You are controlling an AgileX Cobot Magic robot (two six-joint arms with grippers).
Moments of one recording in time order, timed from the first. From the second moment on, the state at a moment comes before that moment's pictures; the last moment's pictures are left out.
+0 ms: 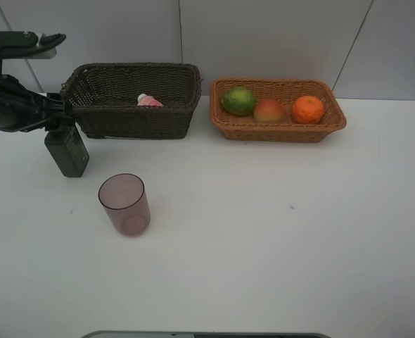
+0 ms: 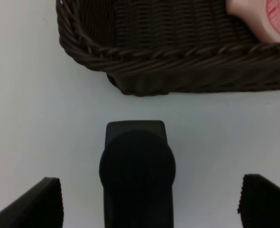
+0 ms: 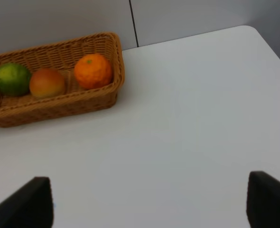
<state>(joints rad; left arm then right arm) -0.12 1.53 -0.69 -0.12 0.01 0.08 -0.01 -0.01 -0.53 -0.14 1.06 0.21</state>
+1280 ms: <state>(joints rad) -0.12 1.65 -0.73 -0.13 -0.04 0.04 -0.01 -0.01 -0.53 -0.14 1.06 0.21</state>
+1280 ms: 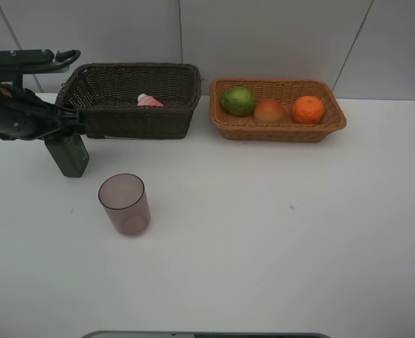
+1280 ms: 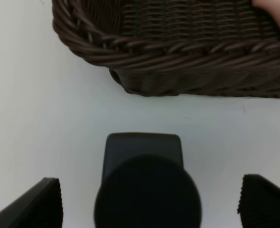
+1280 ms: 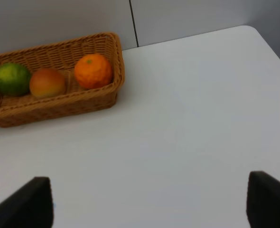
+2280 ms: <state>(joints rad) -0.12 1.76 -0.98 -0.13 0.31 0.02 -0.01 -0.01 -0.53 -0.14 1.06 0.21</state>
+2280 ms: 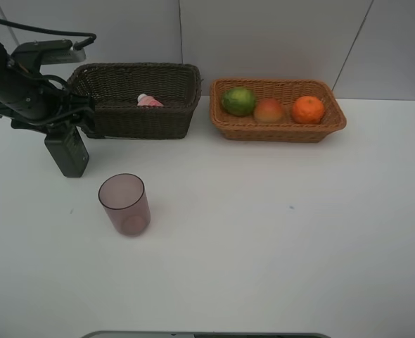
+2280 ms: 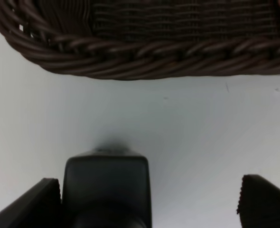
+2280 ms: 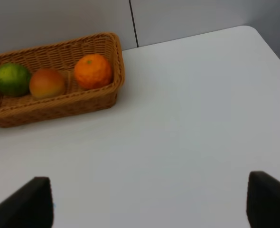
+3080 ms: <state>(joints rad) -0.12 1.82 -0.98 -0.05 0.33 0.02 -0.01 -0.01 -0.53 -0.14 1.06 0.21</state>
